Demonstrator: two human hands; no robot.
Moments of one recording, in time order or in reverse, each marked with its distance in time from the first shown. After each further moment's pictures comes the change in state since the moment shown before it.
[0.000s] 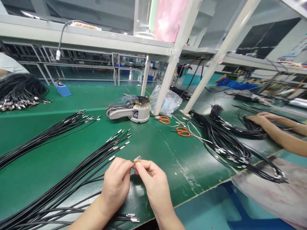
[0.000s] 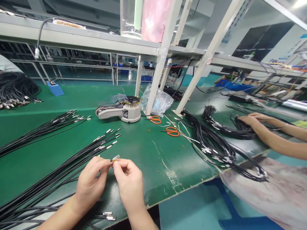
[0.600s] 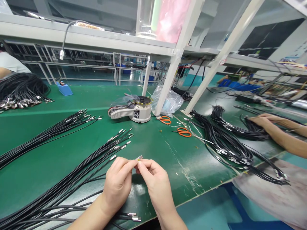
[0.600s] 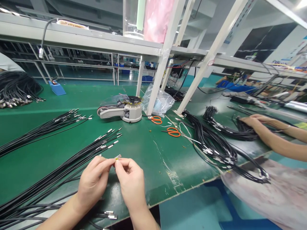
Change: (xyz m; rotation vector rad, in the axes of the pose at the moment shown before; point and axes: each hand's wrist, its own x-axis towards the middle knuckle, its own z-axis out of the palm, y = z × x) left_hand 0.000 0.000 -0.001 -0.024 -0.008 0.024; right_hand 0.001 -0.002 0.000 -0.029 0.002 -0.019
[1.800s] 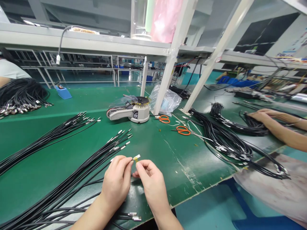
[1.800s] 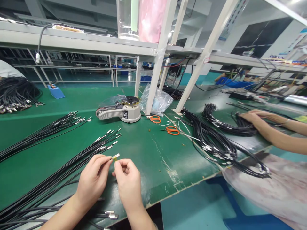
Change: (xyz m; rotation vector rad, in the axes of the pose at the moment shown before) left_hand 0.000 -0.004 0.001 0.112 0.006 -0.104; right_hand -0.002 0.013 0.005 0.084 0.038 0.066
